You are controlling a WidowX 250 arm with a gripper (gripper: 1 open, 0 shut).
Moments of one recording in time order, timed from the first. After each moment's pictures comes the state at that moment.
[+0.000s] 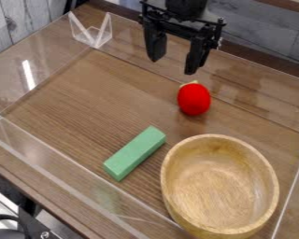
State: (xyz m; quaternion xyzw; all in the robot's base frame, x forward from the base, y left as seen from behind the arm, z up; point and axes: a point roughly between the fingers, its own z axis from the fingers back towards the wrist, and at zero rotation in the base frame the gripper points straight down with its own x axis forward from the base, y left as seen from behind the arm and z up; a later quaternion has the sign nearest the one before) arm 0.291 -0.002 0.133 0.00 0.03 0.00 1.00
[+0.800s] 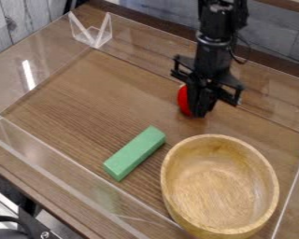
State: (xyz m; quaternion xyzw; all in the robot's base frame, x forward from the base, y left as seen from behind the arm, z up) arm 0.309 -0.040 0.052 -0.01 0.04 -0.10 0.99
